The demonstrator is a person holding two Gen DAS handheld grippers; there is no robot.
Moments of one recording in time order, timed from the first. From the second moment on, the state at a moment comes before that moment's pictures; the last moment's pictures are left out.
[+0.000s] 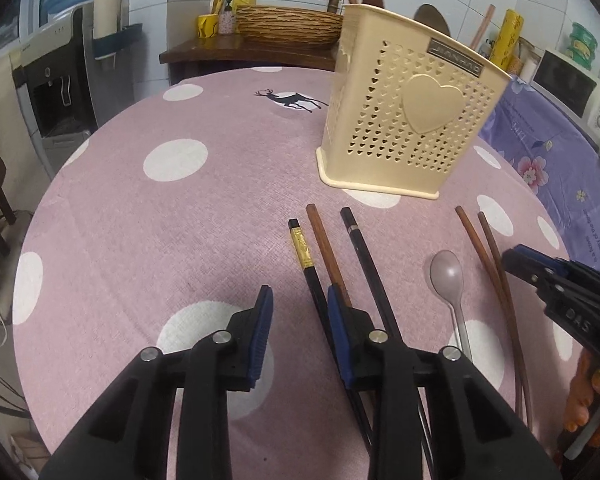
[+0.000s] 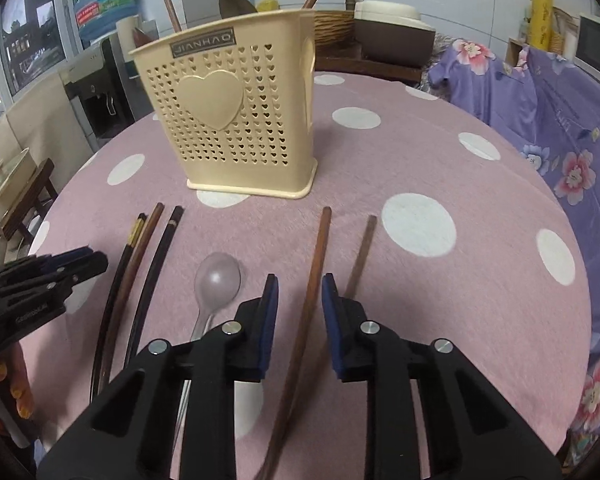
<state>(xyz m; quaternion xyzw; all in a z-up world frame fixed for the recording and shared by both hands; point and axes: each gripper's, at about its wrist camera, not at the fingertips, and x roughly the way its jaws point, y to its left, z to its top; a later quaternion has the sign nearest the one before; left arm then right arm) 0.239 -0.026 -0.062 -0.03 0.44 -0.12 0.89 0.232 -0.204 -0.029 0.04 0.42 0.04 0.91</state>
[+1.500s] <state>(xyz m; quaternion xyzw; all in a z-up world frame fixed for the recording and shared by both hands) 0.263 -0.056 -0.075 0.02 0.44 -0.07 0.89 0.301 -0.205 -0.055 0.05 0.46 -0.03 0.89</state>
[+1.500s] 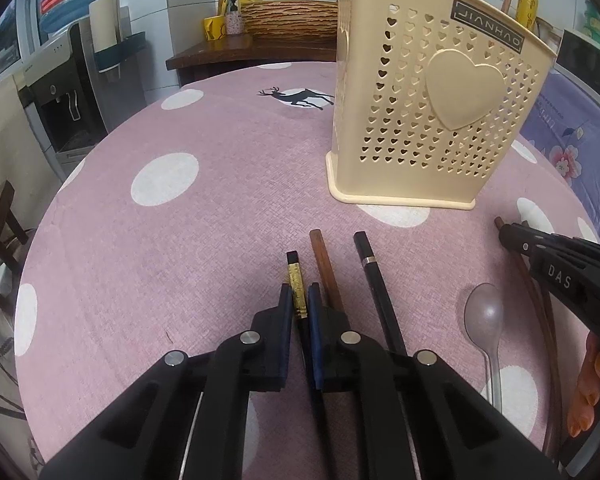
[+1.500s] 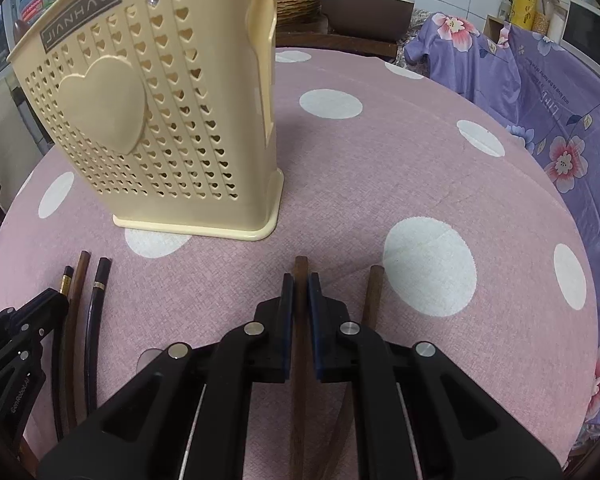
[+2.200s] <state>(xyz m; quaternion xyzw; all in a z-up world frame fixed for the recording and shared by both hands) 0.206 0.000 0.056 -0.06 0.28 -0.13 0.95 0.177 -0.254 0.090 0.11 0.25 0.04 0.96</state>
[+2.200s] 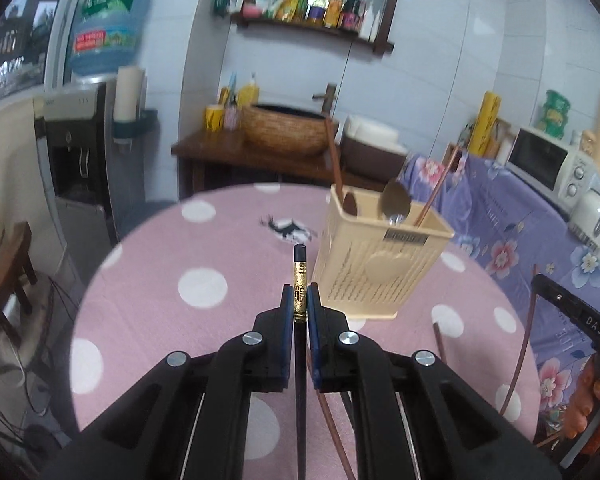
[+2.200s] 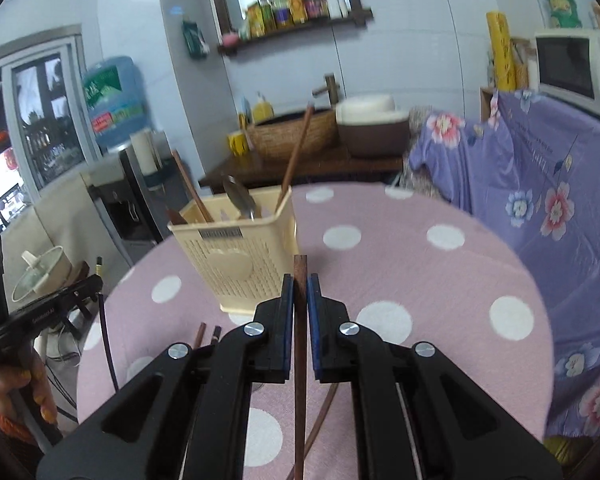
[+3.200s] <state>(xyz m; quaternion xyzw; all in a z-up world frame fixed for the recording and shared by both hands) 0.206 0.019 0.113 -0.07 0.25 -0.18 0.95 0.150 -0.260 0.151 0.11 0.22 0.08 0.97</state>
